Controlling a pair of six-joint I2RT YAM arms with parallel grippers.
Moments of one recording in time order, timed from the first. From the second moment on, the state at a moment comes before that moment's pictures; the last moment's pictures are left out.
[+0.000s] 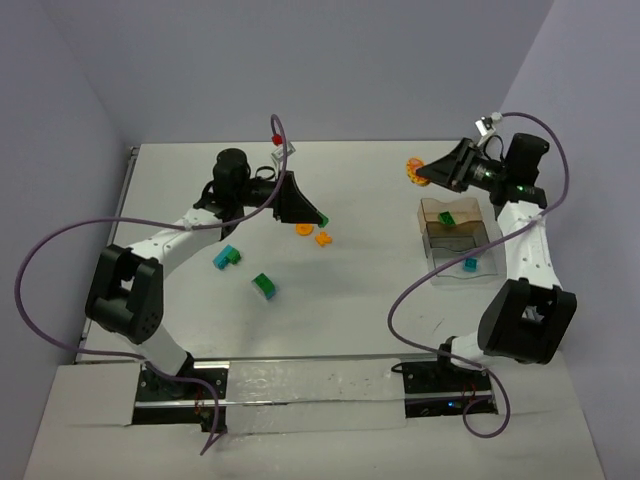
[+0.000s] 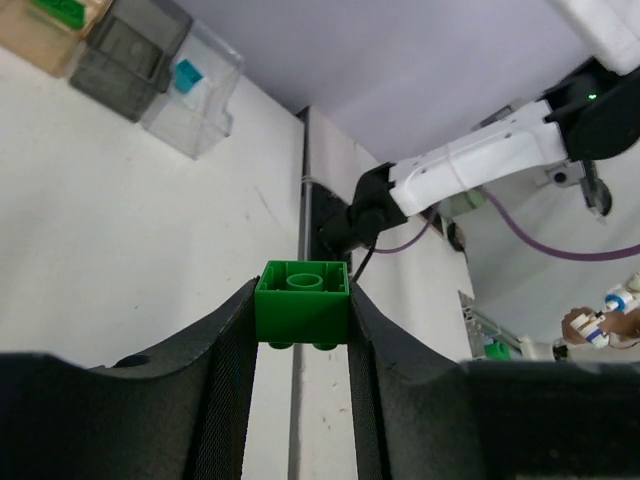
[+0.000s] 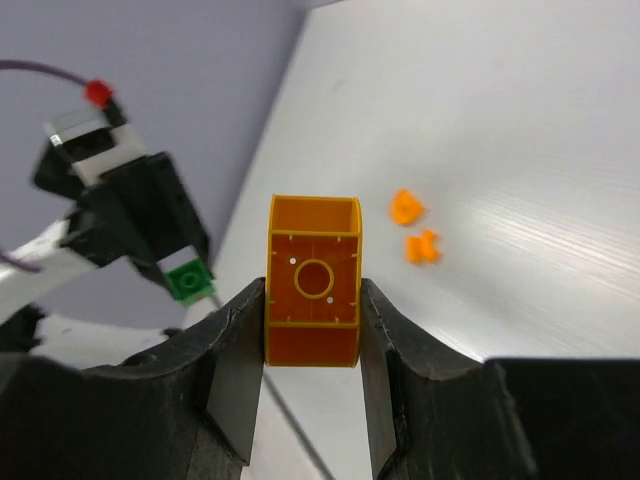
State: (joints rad) left arm -0.46 1.64 1.14 0.41 1.18 -0.68; right arm -0.28 1.41 1.23 -0.24 -1.12 0.49
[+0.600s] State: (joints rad) left arm -0.46 1.63 1.33 -0.14 0.89 -0.25; right arm -0.33 1.44 1.20 -0.79 -0.22 -0.33
